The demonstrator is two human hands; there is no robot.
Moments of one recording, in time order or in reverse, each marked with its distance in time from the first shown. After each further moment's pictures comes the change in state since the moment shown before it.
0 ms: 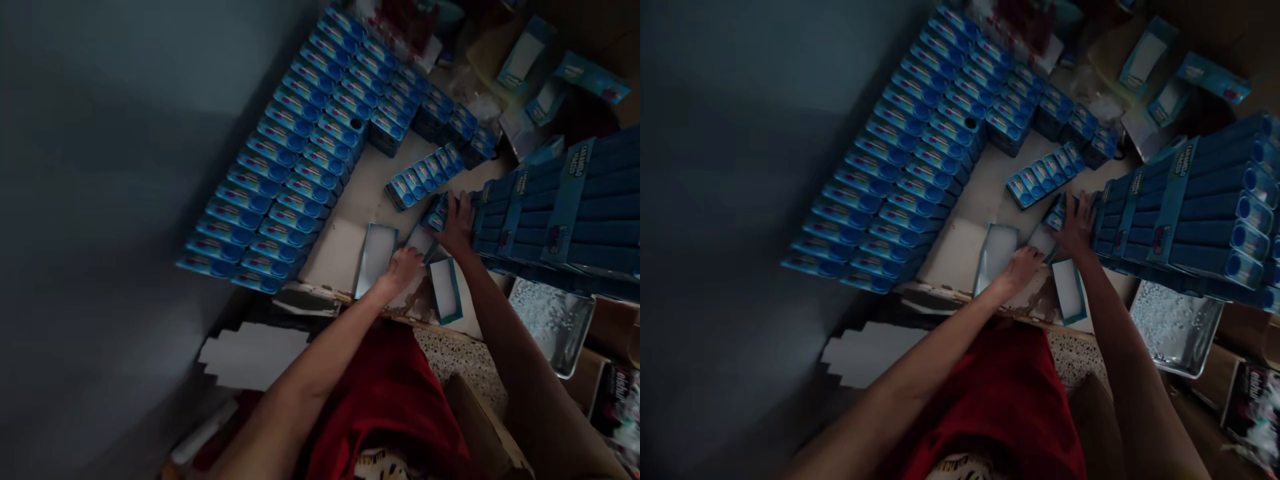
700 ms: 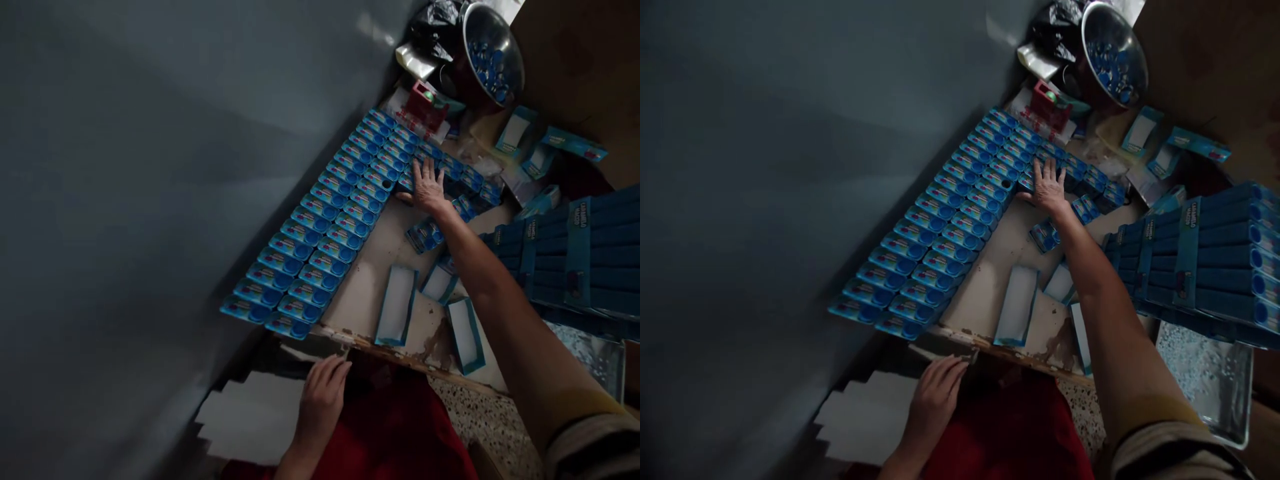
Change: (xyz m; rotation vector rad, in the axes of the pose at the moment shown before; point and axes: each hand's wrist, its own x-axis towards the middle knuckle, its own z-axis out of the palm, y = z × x) left_hand -0.271 -0.090 0.041 -0.061 0.563 -0.306; right_hand 0.239 -0.122 -0.016 0.037 -0.069 -0.195
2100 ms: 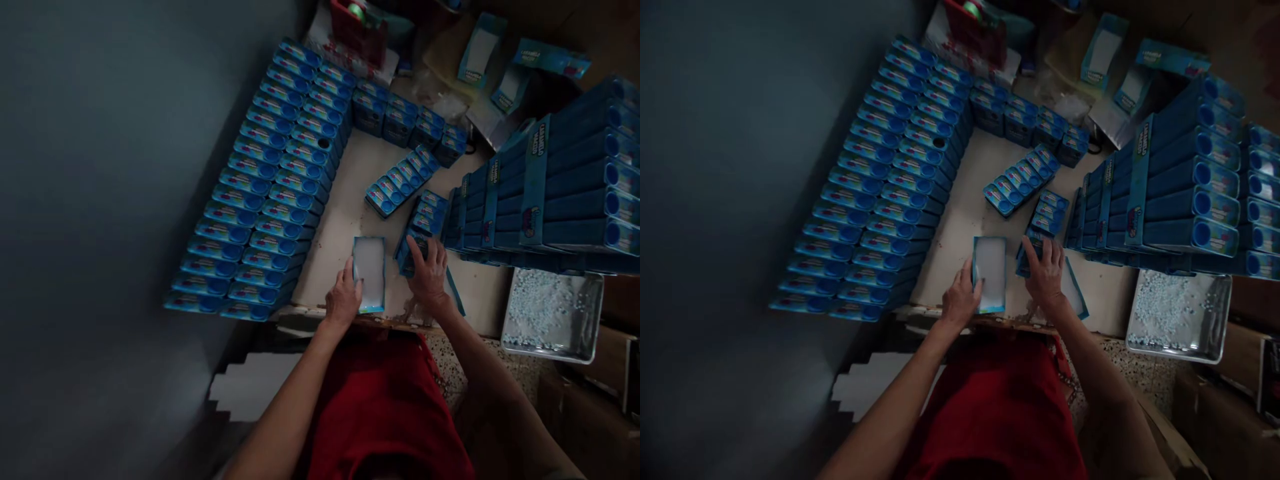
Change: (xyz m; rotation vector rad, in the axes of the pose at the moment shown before) left_hand 0.150 0.059 0.061 0.067 -0.326 -0.211; right_hand -0.352 -0.023 0.021 0.156 0.118 0.281
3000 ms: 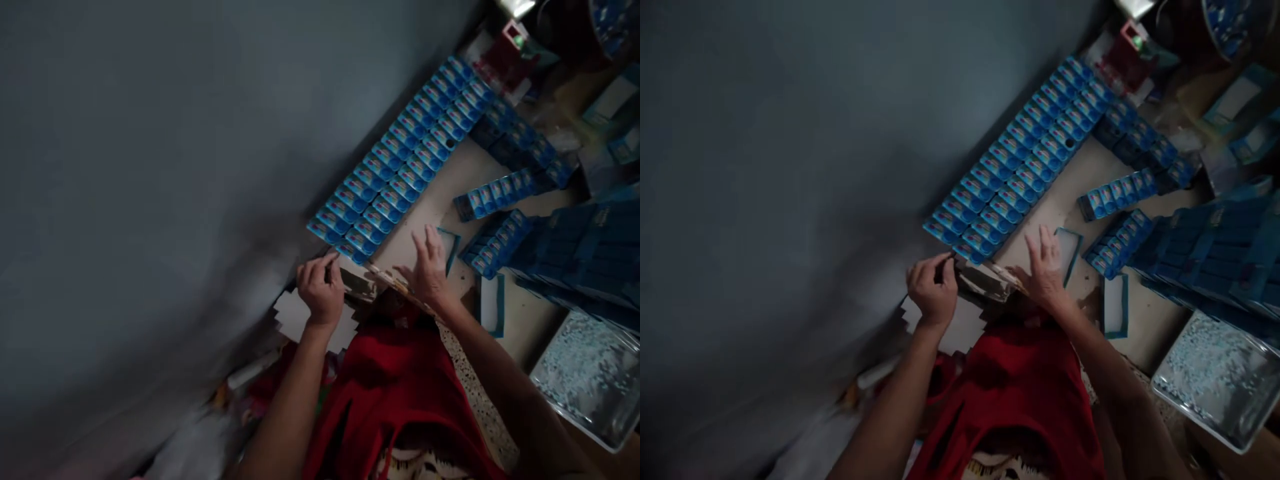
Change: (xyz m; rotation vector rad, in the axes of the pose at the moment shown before) left_hand -0.088 -0.109 -0.115 -0.057 0.843 -0.181; right_hand 0.010 -0.142 0.017 0.245 0.013 -0.562
